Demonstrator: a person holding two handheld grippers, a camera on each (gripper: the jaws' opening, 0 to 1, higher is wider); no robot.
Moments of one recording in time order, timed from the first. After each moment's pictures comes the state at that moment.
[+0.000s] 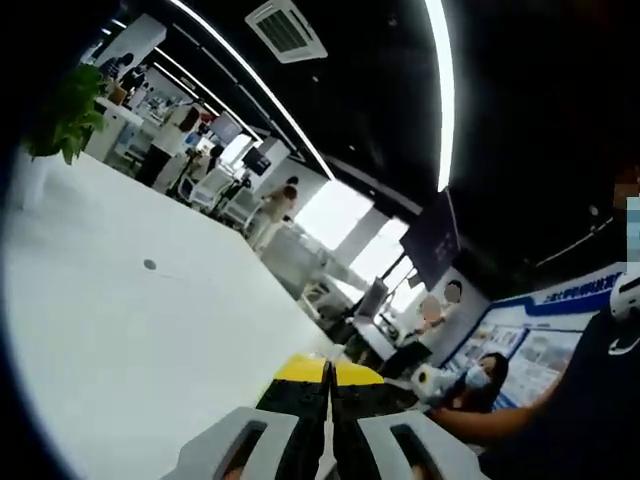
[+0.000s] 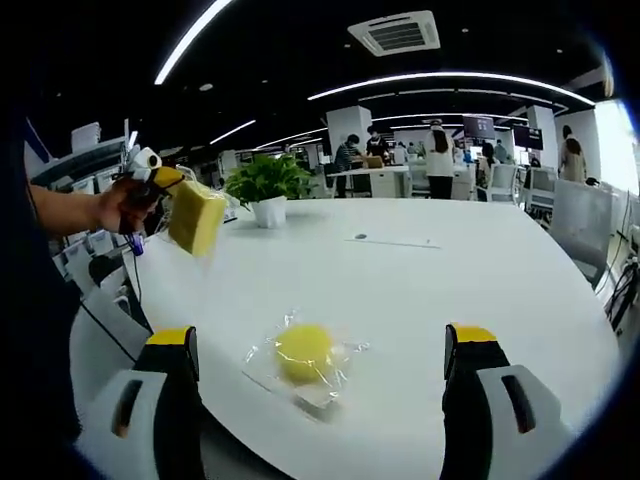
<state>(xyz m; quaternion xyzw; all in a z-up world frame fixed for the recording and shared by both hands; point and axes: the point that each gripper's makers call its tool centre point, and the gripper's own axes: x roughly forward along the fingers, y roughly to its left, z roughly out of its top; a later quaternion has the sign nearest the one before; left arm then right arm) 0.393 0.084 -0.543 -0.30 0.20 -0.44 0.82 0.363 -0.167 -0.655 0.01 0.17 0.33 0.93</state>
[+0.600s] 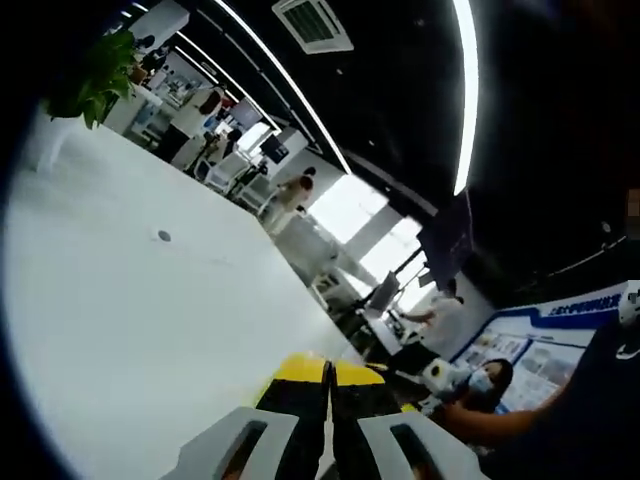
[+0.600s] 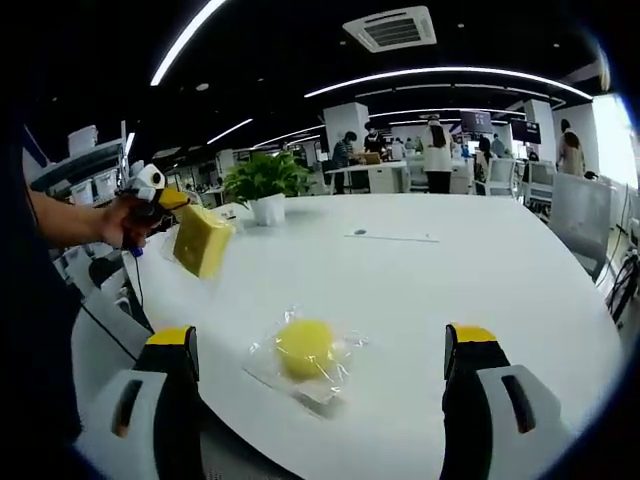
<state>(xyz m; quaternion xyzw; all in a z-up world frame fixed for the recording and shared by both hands) 0.395 0.084 -0.583 -0.32 0.23 -0.42 0.82 0.361 -0.168 -0.659 0.02 0.18 0.33 0.93</state>
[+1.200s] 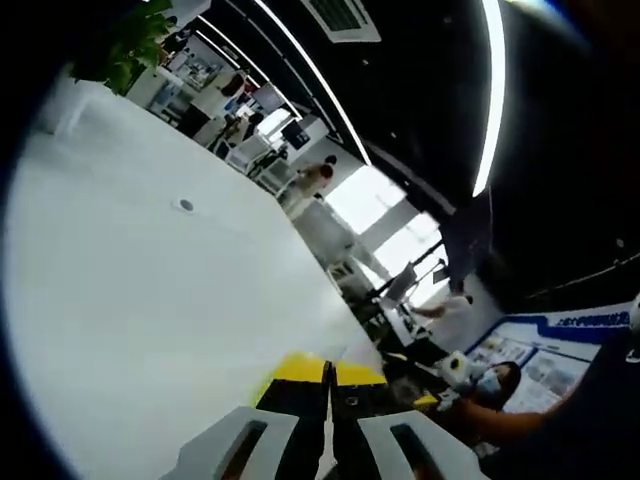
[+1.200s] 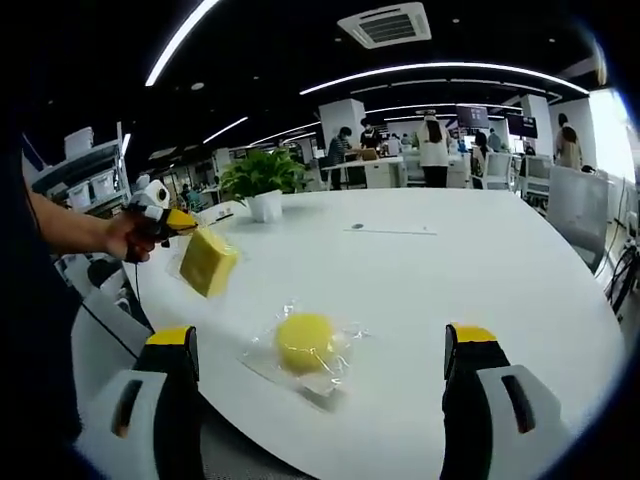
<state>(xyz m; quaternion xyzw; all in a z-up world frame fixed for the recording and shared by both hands) 0.398 0.087 -0.632 -0.33 0.28 -0.39 0.81 0.356 -0.171 -0.667 0.03 0.19 0.32 0.93</state>
